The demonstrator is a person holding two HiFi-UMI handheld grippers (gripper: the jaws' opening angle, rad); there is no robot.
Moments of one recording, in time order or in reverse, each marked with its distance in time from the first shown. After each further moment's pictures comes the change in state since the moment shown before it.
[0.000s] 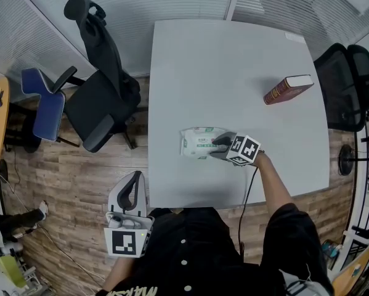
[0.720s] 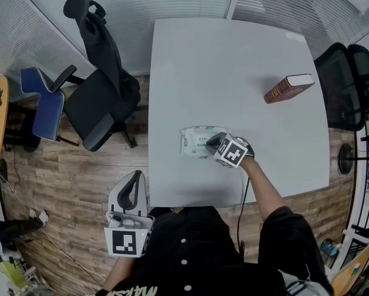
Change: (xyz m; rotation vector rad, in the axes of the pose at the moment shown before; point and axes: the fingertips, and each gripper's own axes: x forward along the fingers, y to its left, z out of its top) left arm 0.000 0.001 -0.008 -0.017 0.023 0.002; right arm 0.024 -0.008 0.012 0.026 0.093 -0.187
